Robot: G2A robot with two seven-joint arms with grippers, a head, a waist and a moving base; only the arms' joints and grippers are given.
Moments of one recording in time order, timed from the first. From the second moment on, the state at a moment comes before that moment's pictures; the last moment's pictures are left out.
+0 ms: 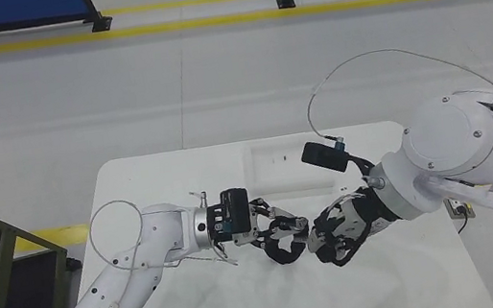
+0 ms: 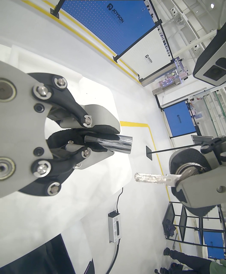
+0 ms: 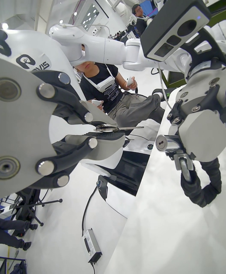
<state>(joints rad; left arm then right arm) 0.71 -1.12 -0.63 -1.42 1.40 -0.87 0.55 0.19 -0.48 0.17 -2.16 1.01 0.97 0.85</state>
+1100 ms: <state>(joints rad) 0.69 -1.17 -0.64 -1.32 1.37 -1.01 0.52 0.22 -0.43 0.17 -2.29 0.75 1.01 0.81</state>
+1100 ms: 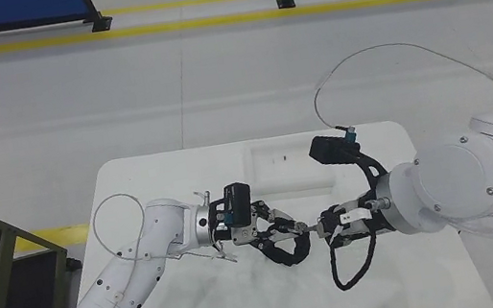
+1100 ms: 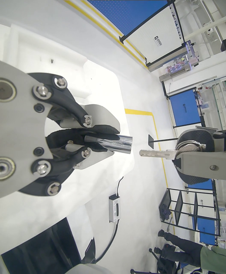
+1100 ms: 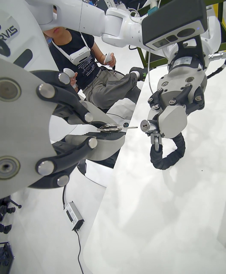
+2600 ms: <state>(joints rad) 0.63 -1.17 -0.56 -1.29 1.31 -1.01 0.55 0.21 -0.46 0.17 -2.32 0.68 1.01 0.81</state>
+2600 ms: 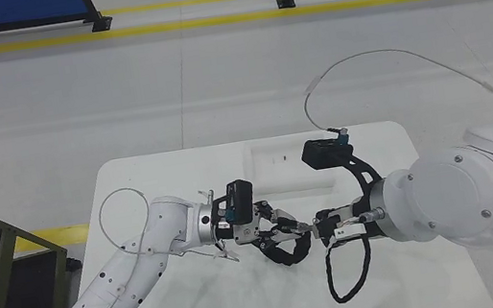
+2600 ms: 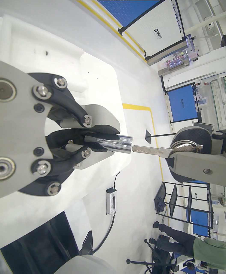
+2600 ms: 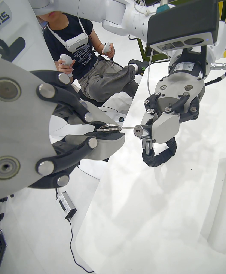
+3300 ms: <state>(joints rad) 0.64 -1.16 -0.56 -1.29 1.31 -1.01 0.56 0.20 -0.48 0.17 -2.30 0.68 1.01 0.81</state>
